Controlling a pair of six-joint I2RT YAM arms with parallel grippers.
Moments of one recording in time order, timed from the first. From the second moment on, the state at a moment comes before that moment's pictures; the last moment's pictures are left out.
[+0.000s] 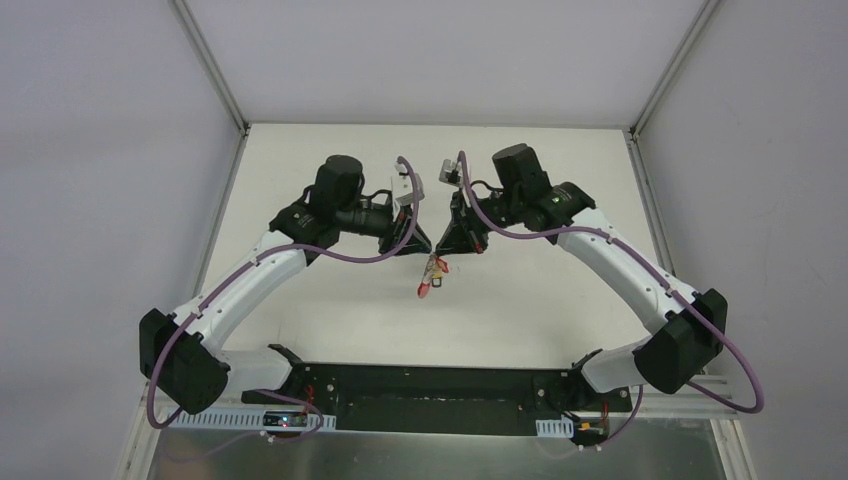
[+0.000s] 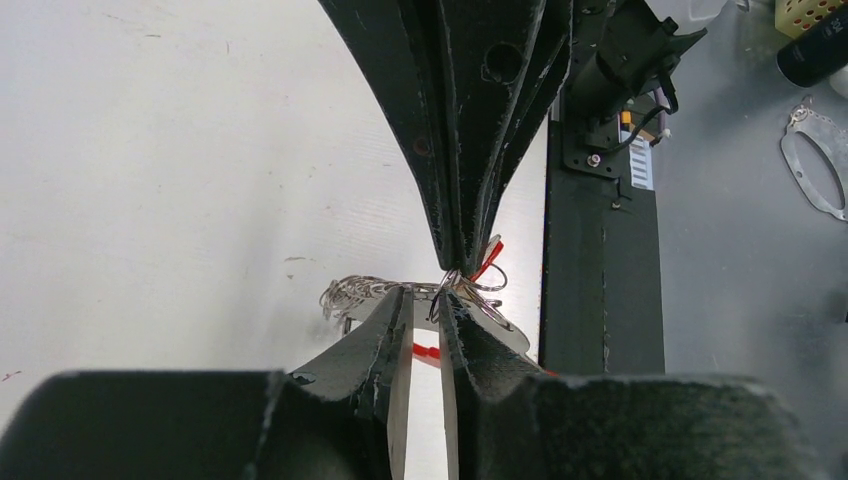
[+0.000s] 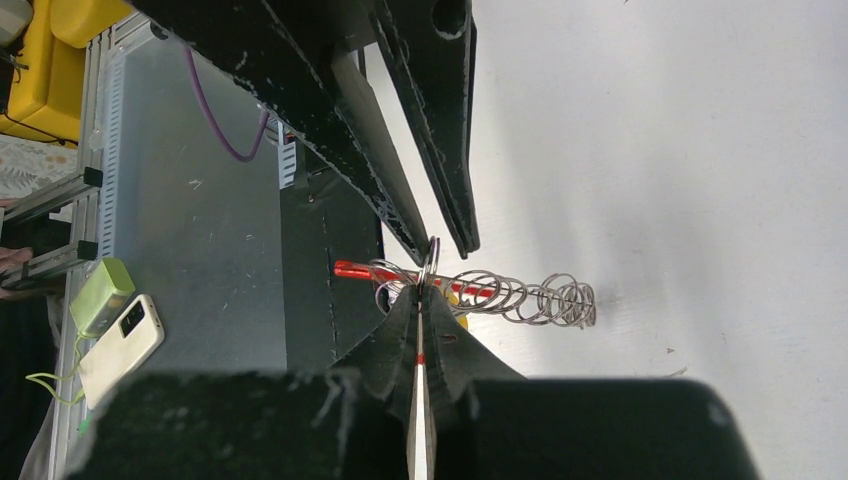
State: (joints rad) left arm -0.57 1.24 1.10 -0.35 0.87 0.17; right arm 0.64 1.41 1.35 -0.68 -0.88 -0.16
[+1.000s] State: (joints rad) left arm -0.55 1.24 1.05 -0.17 0.95 -0.07; right arm 0.62 1.39 1.32 -0.62 -0.89 -0.11
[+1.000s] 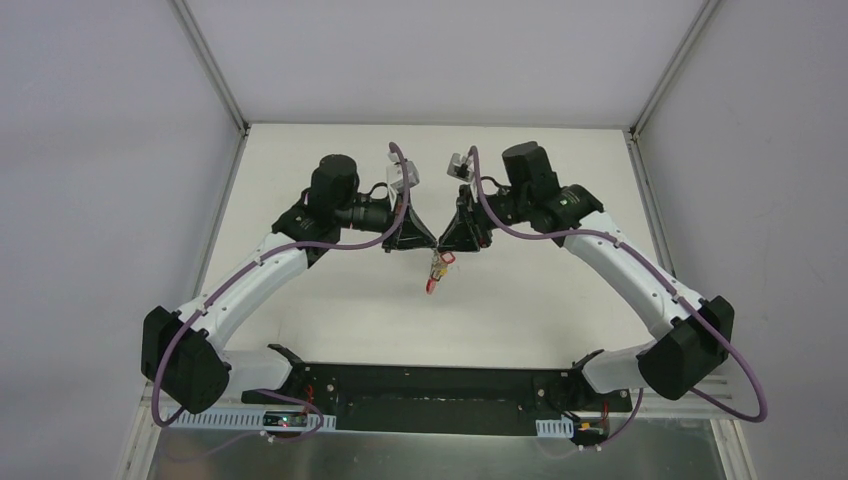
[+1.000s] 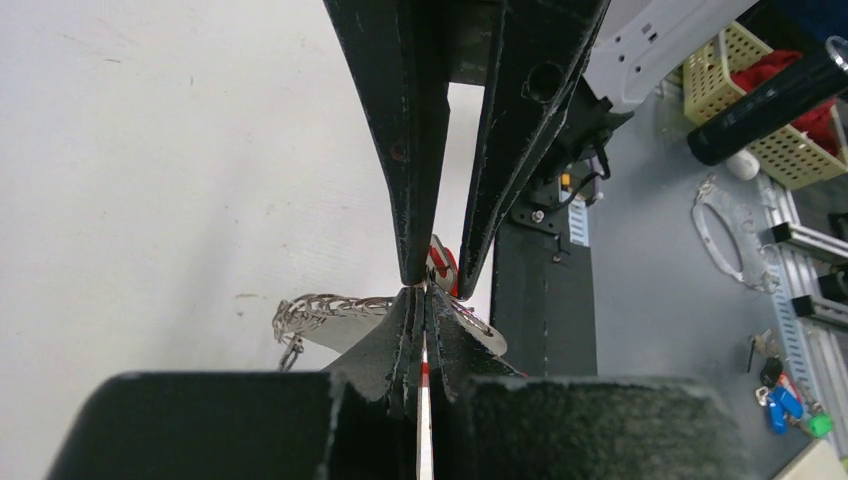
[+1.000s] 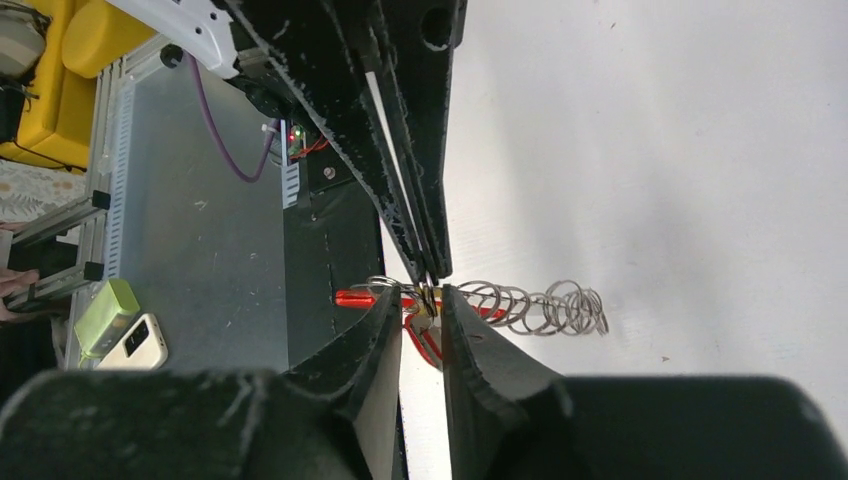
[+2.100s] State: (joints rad) left arm -0.50 1.24 0.94 0.29 1.00 -0.42; right arm 0.54 1.32 1.23 -0.51 -0.96 -0.06
